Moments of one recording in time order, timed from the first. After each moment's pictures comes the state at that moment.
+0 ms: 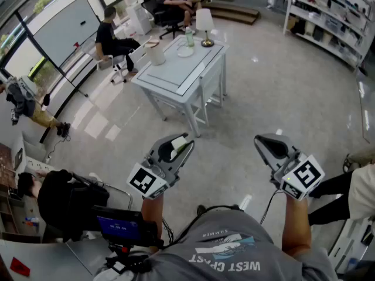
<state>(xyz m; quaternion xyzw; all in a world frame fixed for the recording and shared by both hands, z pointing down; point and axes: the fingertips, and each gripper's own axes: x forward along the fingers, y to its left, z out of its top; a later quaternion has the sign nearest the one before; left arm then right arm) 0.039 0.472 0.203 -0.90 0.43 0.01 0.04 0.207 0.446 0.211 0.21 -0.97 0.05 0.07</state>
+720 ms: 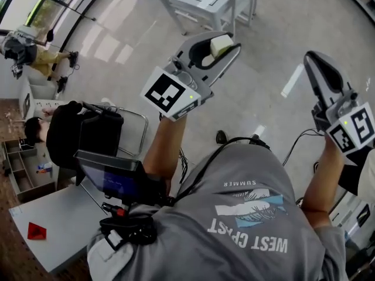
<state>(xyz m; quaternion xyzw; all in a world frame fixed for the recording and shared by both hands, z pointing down) 0.001 0.411 0.218 -0.92 0.39 0.02 0.08 0.135 0.398 0.208 0.24 -0.97 0.00 0.04</state>
